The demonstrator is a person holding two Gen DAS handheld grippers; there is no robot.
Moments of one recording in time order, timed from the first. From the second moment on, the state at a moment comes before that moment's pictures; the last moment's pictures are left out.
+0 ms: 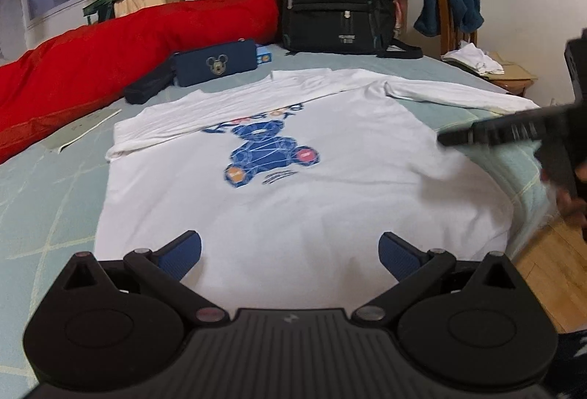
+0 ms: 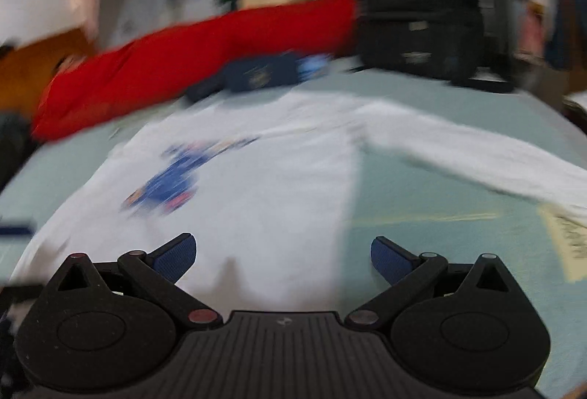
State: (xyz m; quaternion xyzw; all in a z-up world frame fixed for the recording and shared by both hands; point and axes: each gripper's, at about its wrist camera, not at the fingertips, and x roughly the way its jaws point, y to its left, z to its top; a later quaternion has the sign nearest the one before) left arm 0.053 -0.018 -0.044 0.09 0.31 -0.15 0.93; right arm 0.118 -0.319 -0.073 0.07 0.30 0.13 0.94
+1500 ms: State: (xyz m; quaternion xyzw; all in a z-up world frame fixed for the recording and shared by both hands) left arm 0.109 -0.075 -0.064 0.13 0.34 -0.19 0.91; right arm 0.182 -0.559 -0.122 0.33 0.18 -0.14 0.91
